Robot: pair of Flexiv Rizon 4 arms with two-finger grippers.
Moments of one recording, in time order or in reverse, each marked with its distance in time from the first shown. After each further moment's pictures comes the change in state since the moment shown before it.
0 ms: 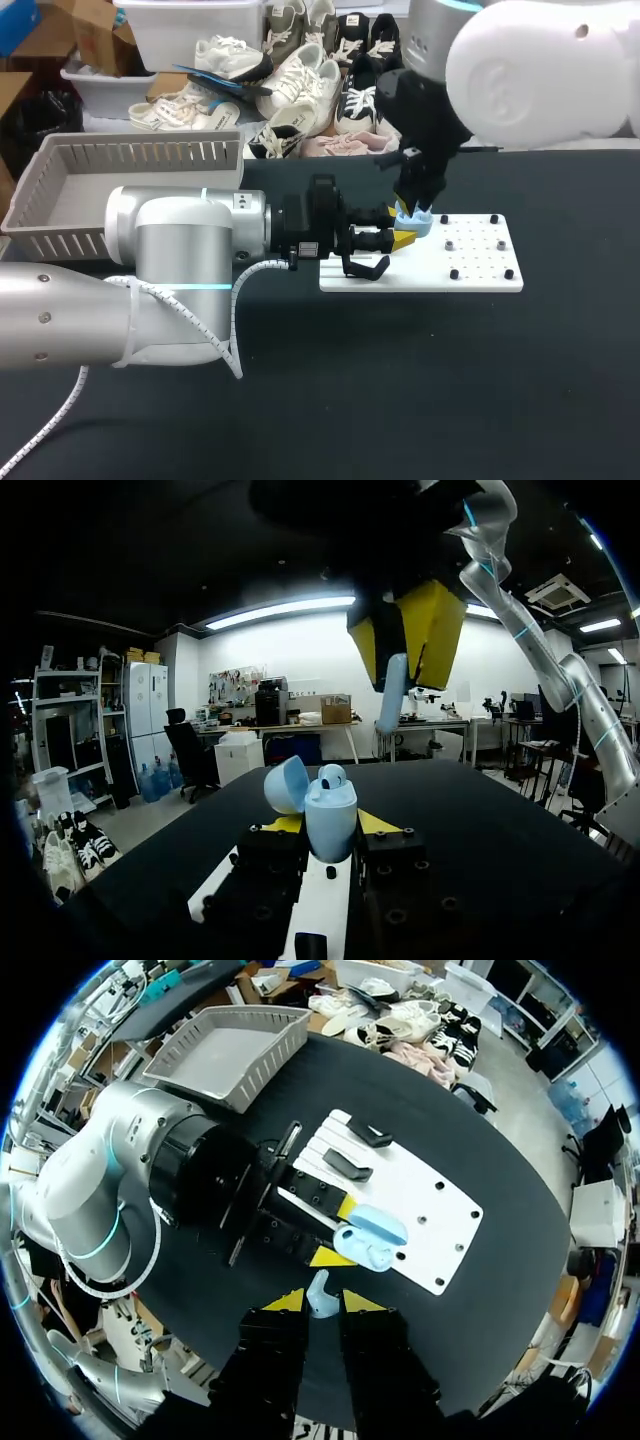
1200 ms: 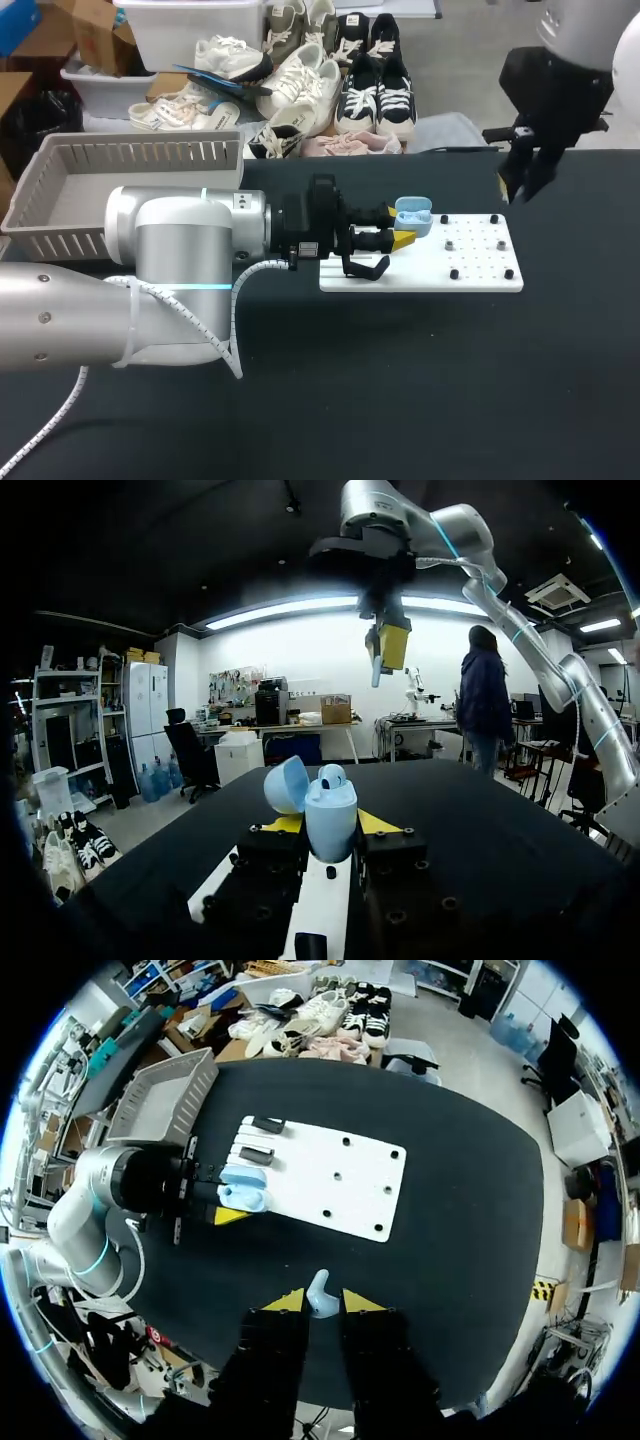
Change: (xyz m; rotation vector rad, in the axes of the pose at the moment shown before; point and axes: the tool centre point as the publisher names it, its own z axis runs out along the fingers) left arm 0.000 0.000 0.000 0.000 0.000 0.000; right arm 0.066 -0.079 -0.038 -0.002 -0.055 0.289
